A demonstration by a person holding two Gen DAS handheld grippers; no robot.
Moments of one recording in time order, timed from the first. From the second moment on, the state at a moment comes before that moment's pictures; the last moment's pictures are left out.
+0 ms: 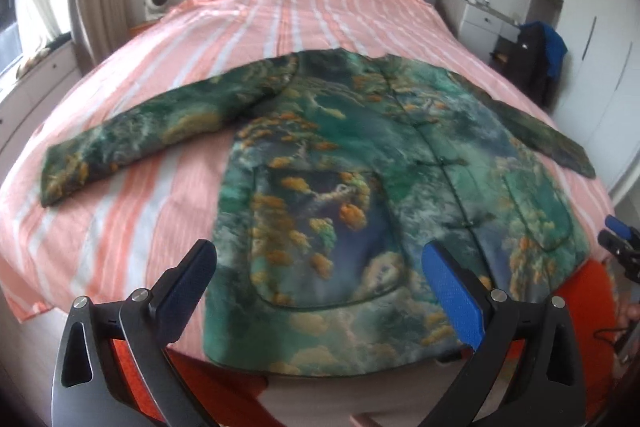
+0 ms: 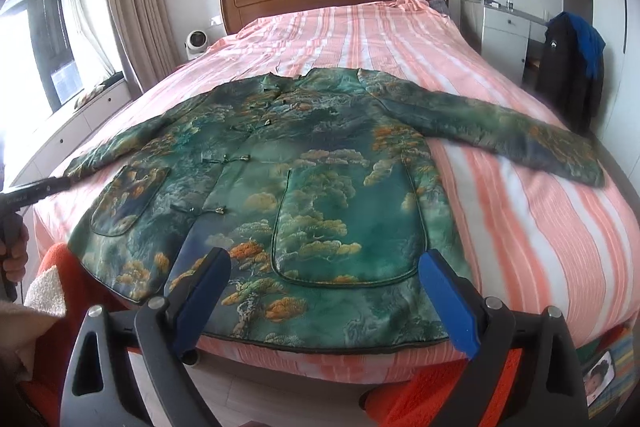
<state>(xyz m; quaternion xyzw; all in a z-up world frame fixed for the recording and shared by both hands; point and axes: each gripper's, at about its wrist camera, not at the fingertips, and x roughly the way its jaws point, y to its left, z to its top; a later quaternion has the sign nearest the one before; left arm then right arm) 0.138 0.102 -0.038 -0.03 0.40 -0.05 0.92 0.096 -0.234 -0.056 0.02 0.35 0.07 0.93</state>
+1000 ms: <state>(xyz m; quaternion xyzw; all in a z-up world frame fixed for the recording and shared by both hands) 0.144 0.106 -0.011 -0.04 0.33 0.02 0.94 0.101 -0.243 -0.061 0.04 0.36 0.06 0.93</state>
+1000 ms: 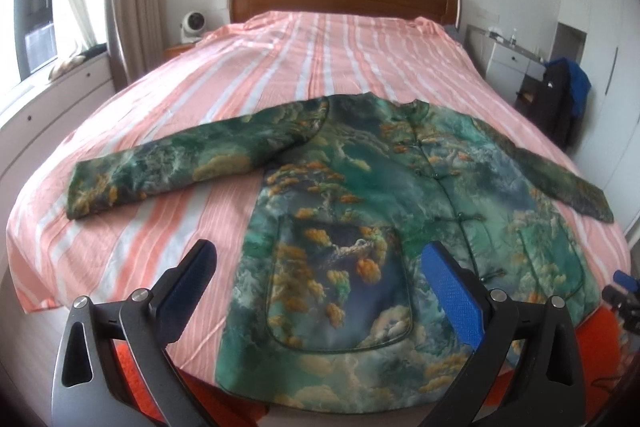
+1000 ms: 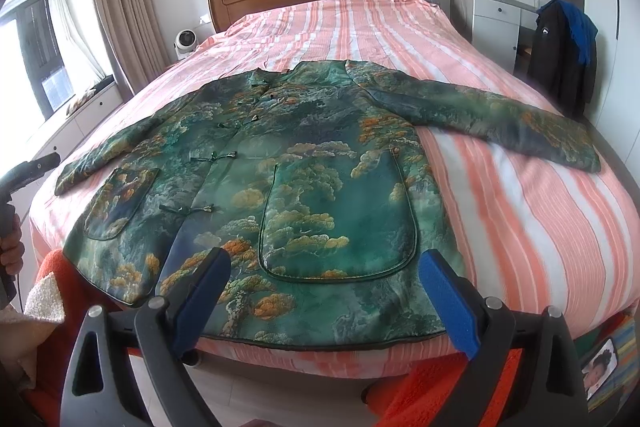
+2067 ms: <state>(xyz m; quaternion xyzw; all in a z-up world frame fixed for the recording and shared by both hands) 0.145 0.106 -0.037 -0.01 0.37 0.04 0.93 0.203 -0.508 -0.085 0.33 0.38 -0.08 0.86</state>
